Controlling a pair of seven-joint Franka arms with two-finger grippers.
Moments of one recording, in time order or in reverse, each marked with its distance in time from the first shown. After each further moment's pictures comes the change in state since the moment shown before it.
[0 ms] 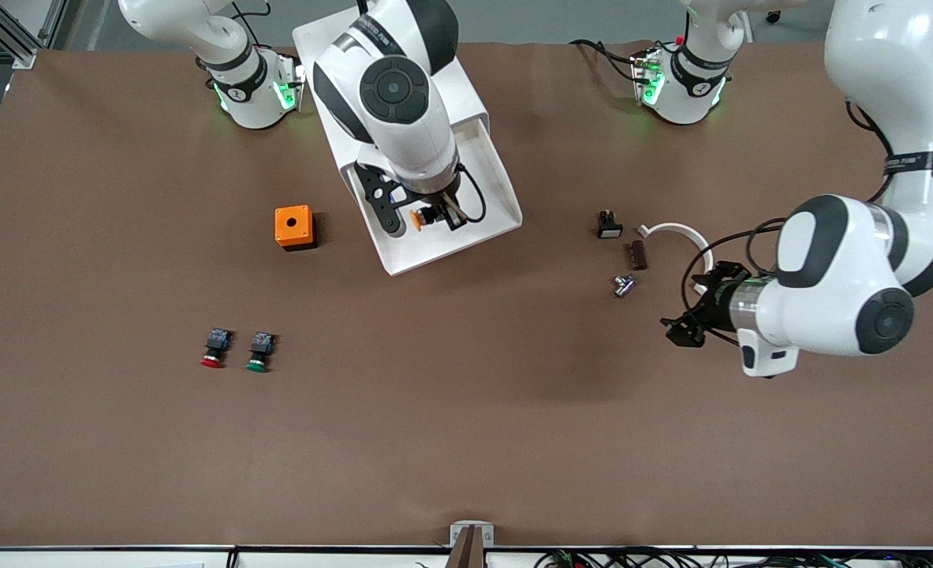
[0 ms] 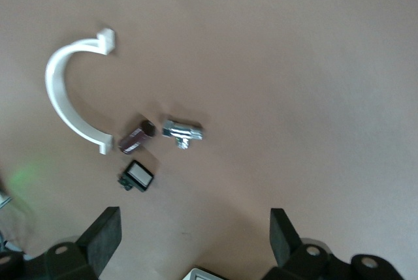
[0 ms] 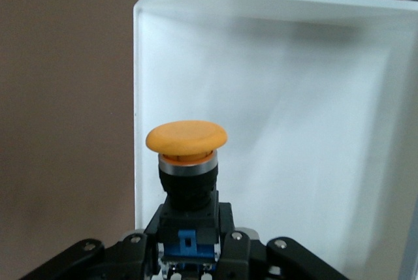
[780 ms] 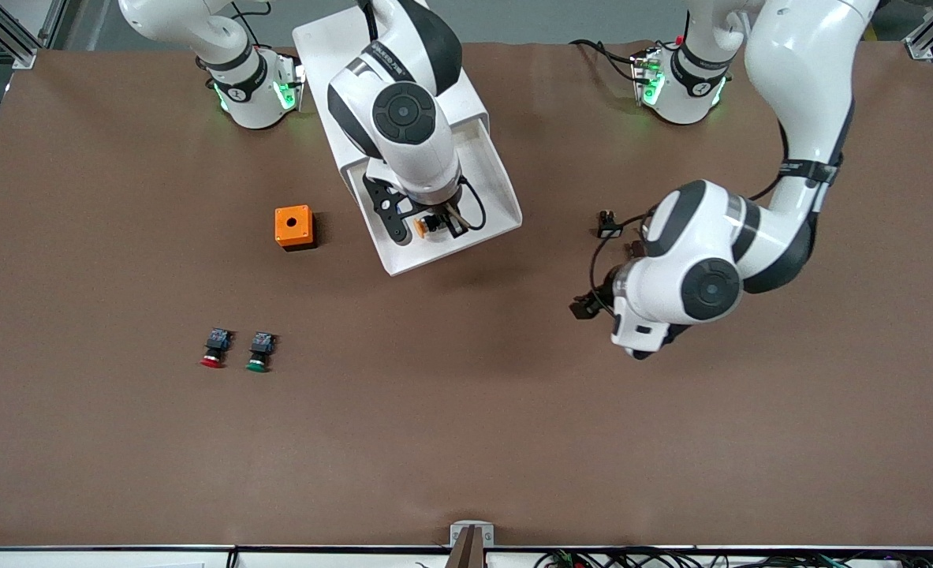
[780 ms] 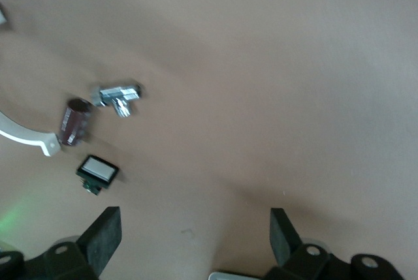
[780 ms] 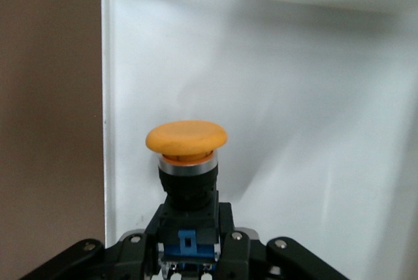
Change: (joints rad) left arm -0.172 0.020 -0.075 -0.064 0.078 0.122 0.094; right arm 0.019 0.000 0.002 -0.101 -0.001 0.098 -0.015
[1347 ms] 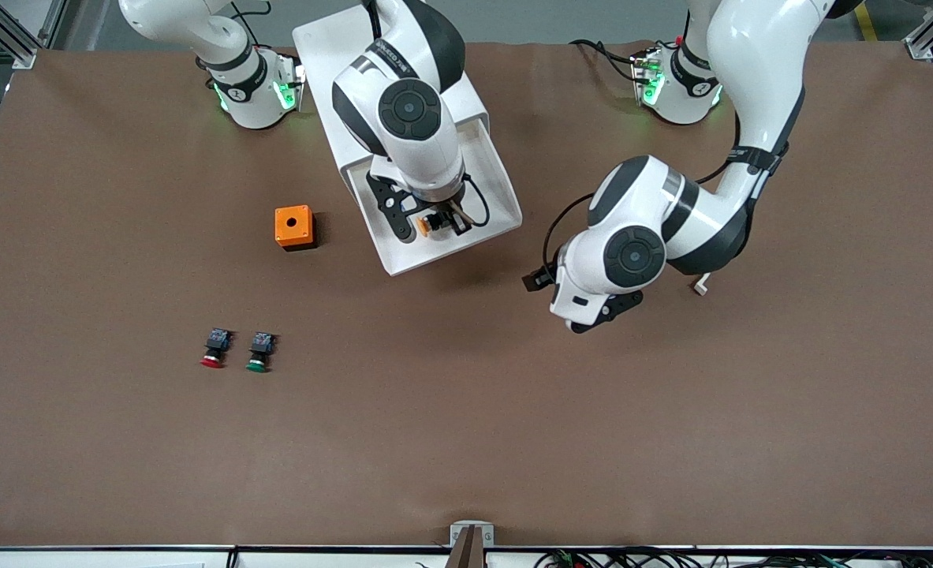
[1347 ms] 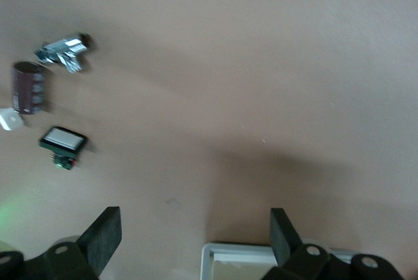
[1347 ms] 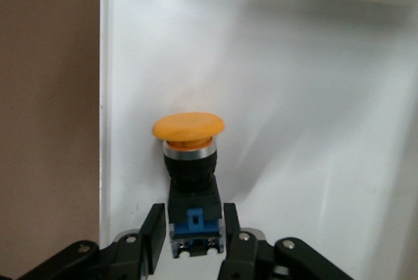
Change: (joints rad) left arm -0.079 -0.001 -0.050 -0.004 0.000 0.024 -0.001; right arm 0.016 -0.001 0.000 -0.001 -0.007 0.004 -0.003
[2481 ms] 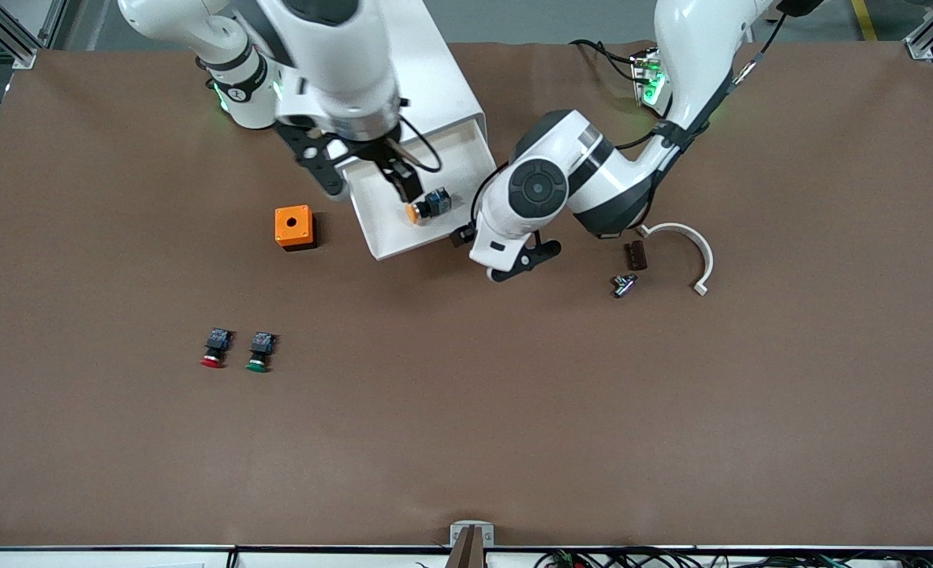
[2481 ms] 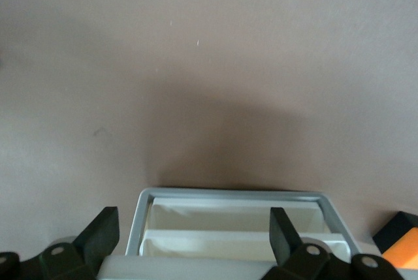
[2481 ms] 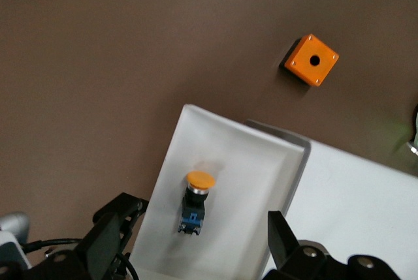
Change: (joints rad) left arm -0.108 -0.002 -0.116 -0.061 -0.015 0.130 -0.219; right arm -0.132 -0.140 -0.035 0.299 -0.096 -0.478 -0.364
